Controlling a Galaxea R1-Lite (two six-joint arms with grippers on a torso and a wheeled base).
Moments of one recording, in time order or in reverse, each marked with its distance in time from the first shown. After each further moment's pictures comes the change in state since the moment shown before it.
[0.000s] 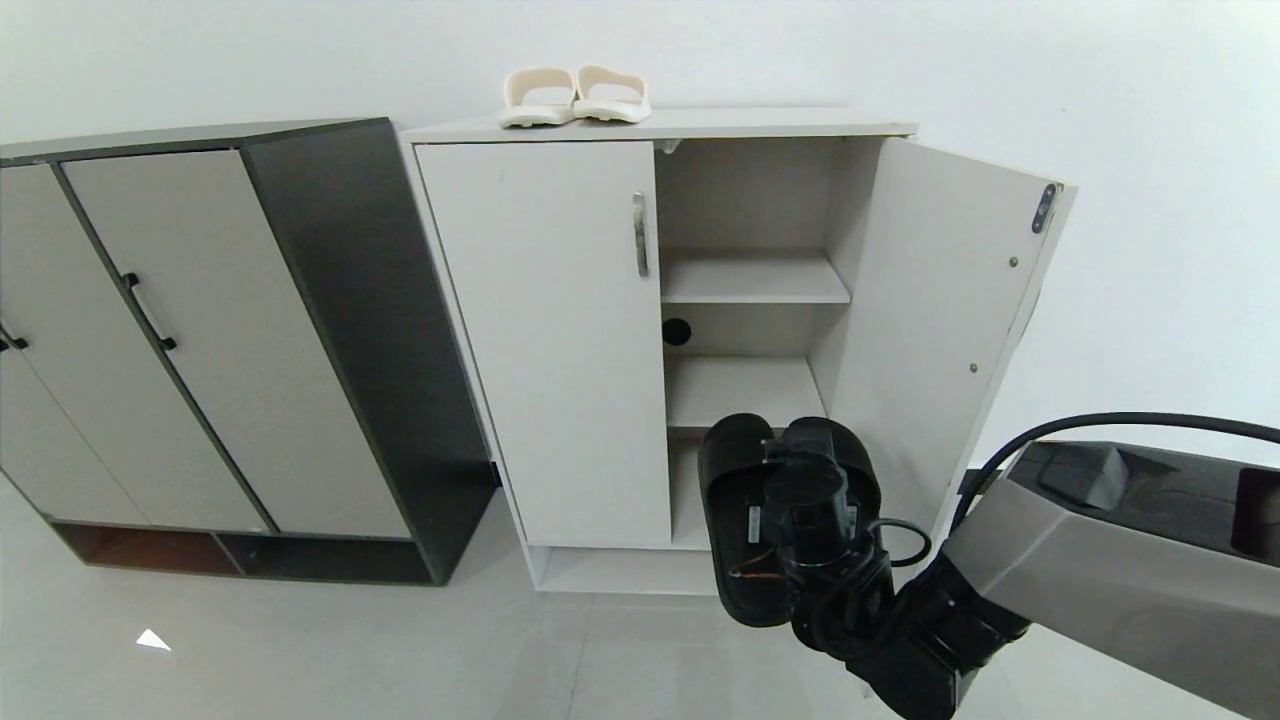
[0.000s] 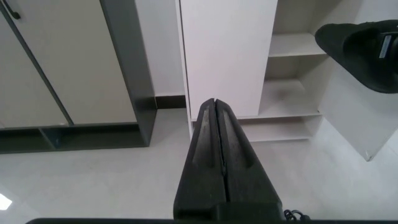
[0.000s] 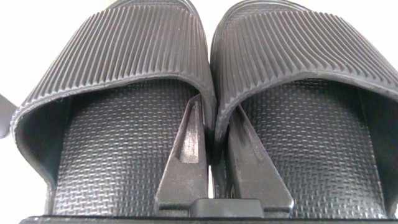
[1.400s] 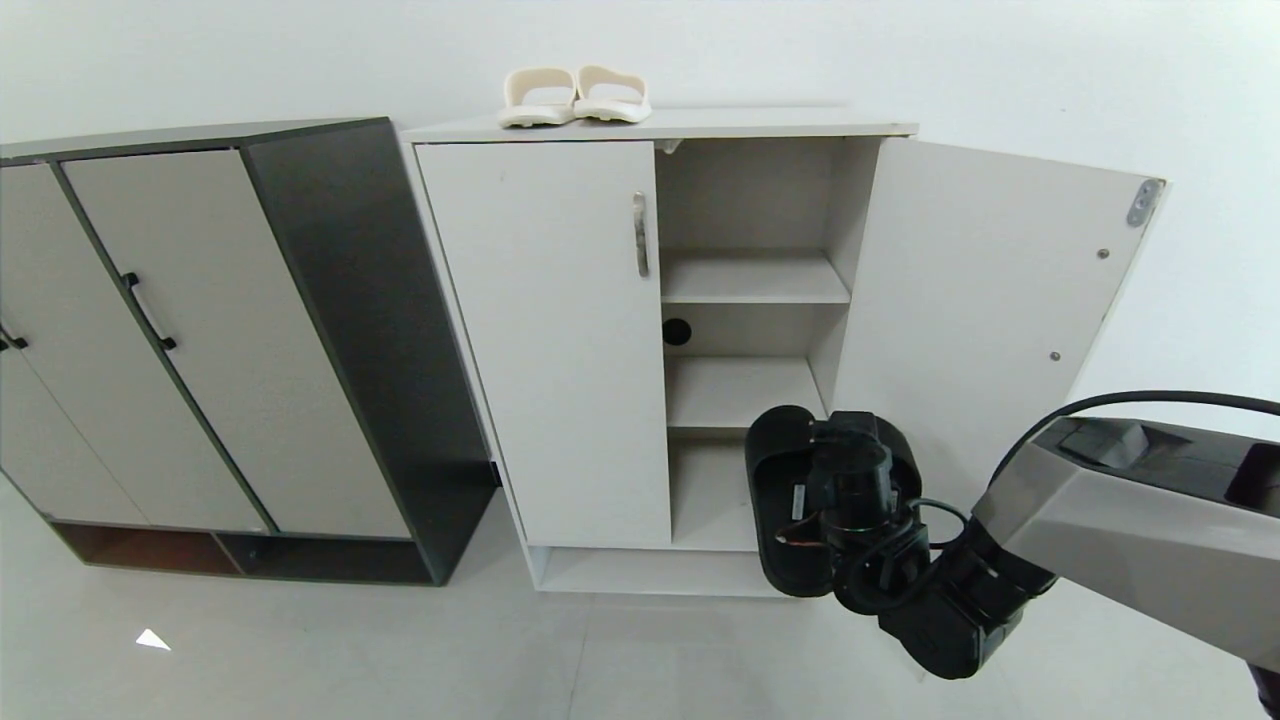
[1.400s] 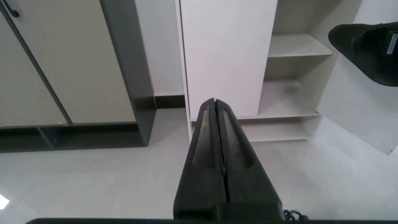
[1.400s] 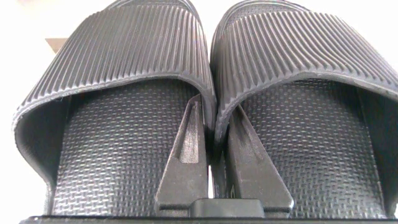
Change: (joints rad) left arm 0.000 0.001 0.000 0.001 0.000 -0.007; right arm -0.130 0.005 0.008 0.000 0.041 -0.001
